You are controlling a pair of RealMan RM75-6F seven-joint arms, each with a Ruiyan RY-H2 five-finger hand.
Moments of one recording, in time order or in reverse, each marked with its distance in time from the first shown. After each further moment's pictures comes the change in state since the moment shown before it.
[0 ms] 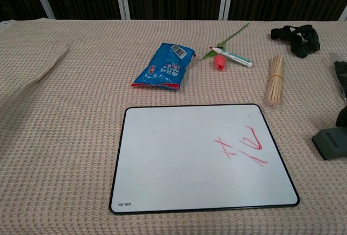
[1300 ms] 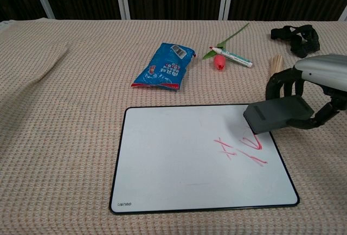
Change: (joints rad) left arm 0.000 0.004 -0.001 -0.003 -0.004 -0.001 -0.003; right arm 0.224 0.022 0.128 -0.328 0.116 -0.216 -0.216
